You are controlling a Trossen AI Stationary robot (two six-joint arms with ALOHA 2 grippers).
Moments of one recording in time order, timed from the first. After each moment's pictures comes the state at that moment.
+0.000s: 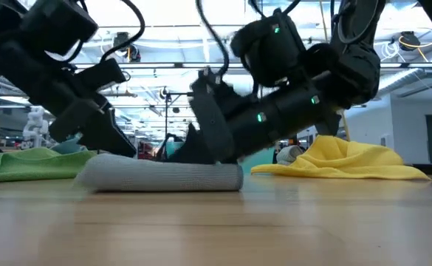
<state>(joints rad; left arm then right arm) -0.30 1.43 0.42 0.23 -0.56 -0.22 0.22 2.21 0.99 0.78 0.22 0.30</state>
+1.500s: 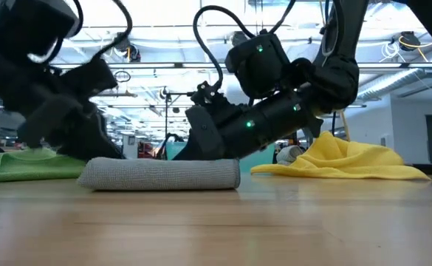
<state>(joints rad) -0.43 1.58 0.45 0.35 -0.55 -0.42 0.12 2.20 0.98 0.78 0.15 0.30</state>
